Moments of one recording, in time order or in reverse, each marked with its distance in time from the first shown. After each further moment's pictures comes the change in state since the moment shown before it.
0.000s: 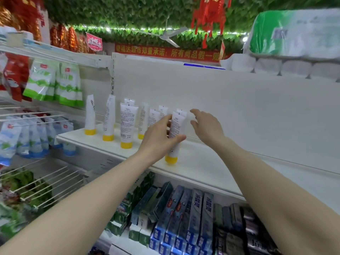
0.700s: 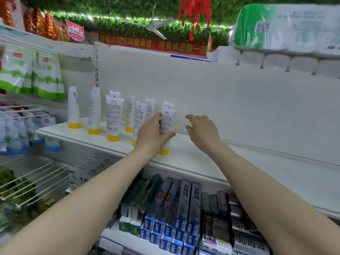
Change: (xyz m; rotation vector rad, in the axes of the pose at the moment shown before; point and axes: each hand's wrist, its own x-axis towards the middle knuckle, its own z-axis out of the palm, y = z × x) left_hand 0.002 -0.012 0.032 0.171 0.051 -0.035; right_hand -0.050 0.013 -0.003 -0.164 -0.026 0.016
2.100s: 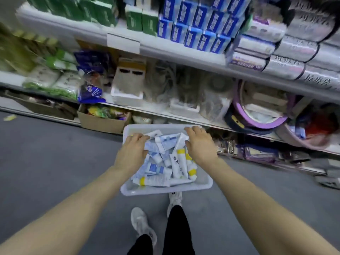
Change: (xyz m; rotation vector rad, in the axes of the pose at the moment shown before) left_hand -0.555 -0.285 0.076 0.227 -0.900 -0.170; right_hand -0.571 -0.157 0.269 0.088 -0.662 0.176
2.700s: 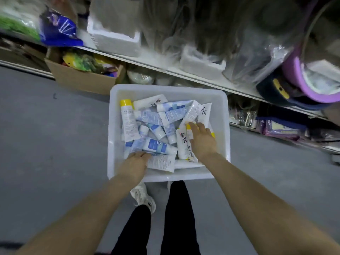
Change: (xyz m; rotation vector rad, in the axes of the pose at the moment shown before) left_hand -0.019 -0.063 0.192 0.026 -0.545 -0.154; right_hand -0.003 0.027 0.188 0.094 -0.523 0.230
